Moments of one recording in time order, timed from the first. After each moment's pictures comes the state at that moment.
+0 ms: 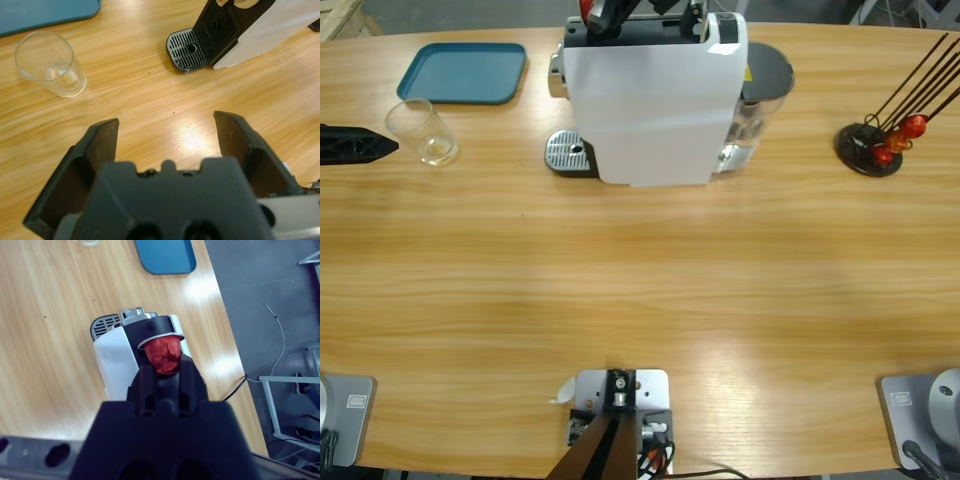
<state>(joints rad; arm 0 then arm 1) -0.46 1.15 -0.87 0.51 -0.12 -0.21 0.88 1.88 -1.77 0.68 -0.09 -0.52</state>
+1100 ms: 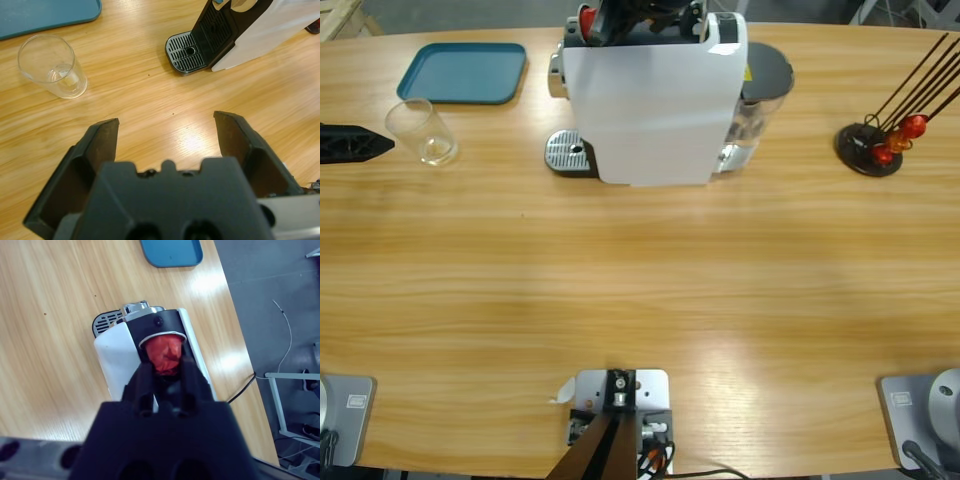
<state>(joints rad) -0.46 1.14 -0.87 0.51 -0.12 -0.21 0.88 1.90 -1.75 0.67 -0.09 -0.50</state>
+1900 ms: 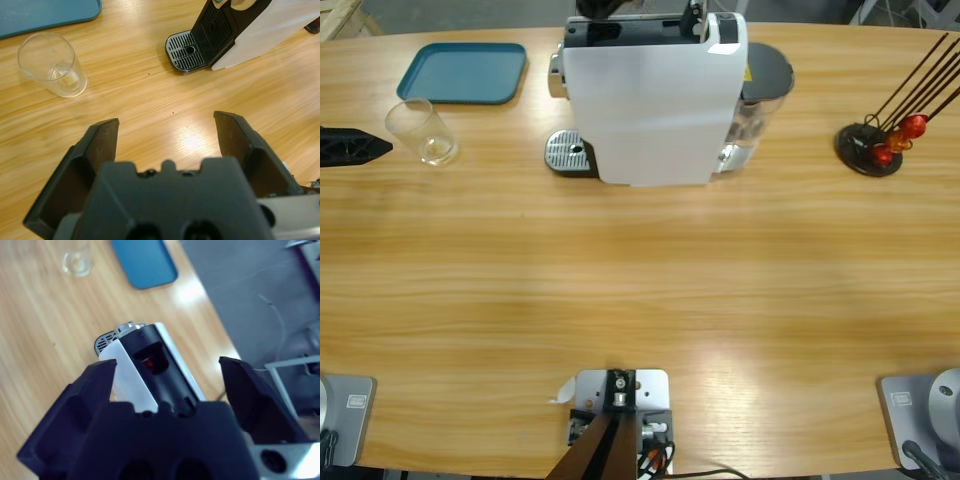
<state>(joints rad) -0.46 1.13 -0.86 0.51 -0.12 -0.21 0.93 1.79 -1.76 0.68 -0.22 -0.32</state>
